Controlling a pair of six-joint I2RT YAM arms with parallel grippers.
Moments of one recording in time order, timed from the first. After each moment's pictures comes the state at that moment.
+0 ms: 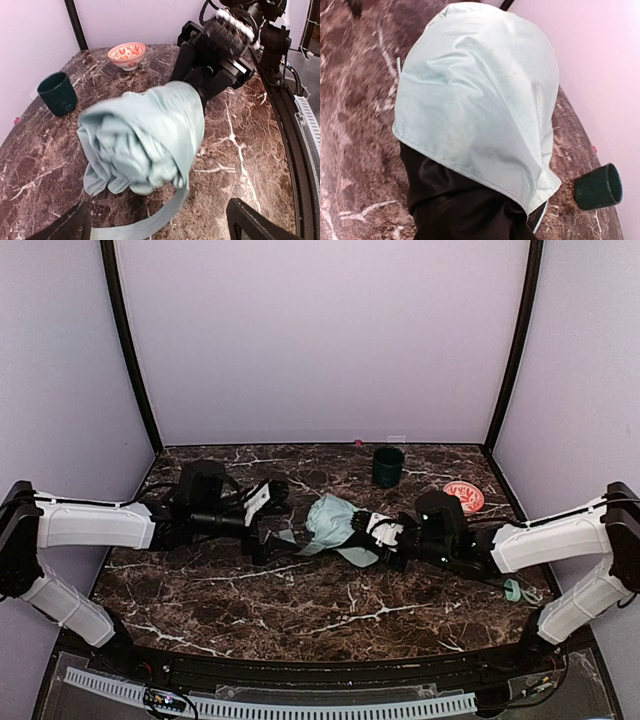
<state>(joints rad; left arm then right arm) -0.71 1.44 0.78 0.14 0.55 0.38 0.92 1.46 0.61 0.33 -0.01 -0.57</state>
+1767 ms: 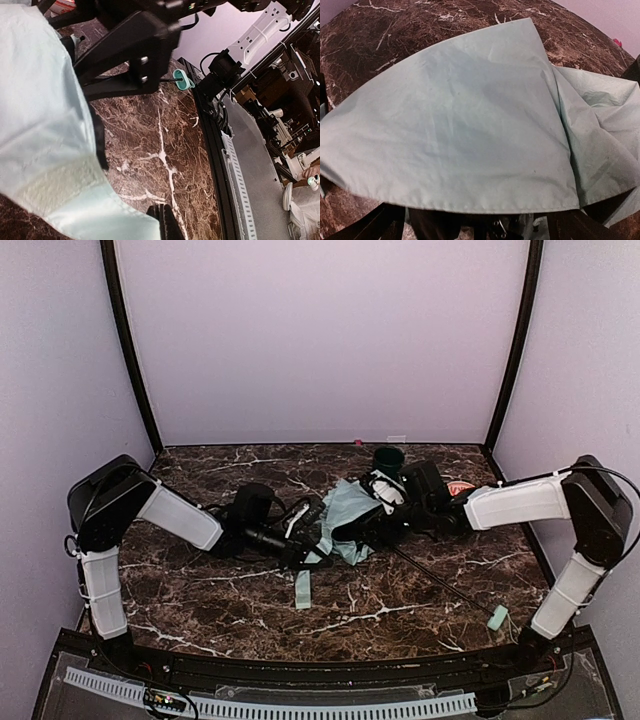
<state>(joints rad) -0.73 1.96 0.92 0.53 0.99 -0.22 0.70 1.68 0.90 0.08 -0.12 -0.08</state>
